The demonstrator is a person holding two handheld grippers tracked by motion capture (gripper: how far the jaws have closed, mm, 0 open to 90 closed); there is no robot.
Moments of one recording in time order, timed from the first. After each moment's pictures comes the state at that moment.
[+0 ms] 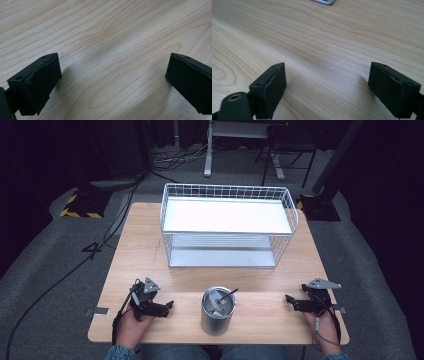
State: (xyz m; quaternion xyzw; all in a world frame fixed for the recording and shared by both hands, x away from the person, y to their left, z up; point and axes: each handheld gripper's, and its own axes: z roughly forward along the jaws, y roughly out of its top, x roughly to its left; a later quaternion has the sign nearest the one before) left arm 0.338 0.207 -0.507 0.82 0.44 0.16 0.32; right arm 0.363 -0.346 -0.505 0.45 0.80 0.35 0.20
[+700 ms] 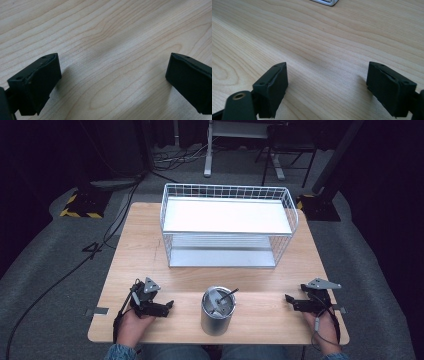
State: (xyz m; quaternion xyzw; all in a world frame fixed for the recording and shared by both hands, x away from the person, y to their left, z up) left arm 0.338 0.207 -0.507 0.82 0.44 0.16 0.32; right arm 0.363 -0.345 -0.505 0.44 0.80 0.35 0.20
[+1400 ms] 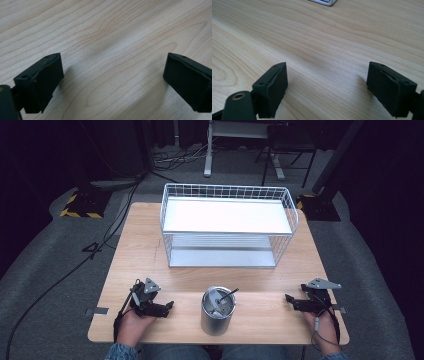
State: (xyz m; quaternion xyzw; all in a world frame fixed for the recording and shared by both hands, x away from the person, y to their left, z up) left arm 0.335 0.209 -0.501 0.82 0.44 0.15 0.33; right arm 0.363 -0.345 -0.505 0.45 0.80 0.35 0.20
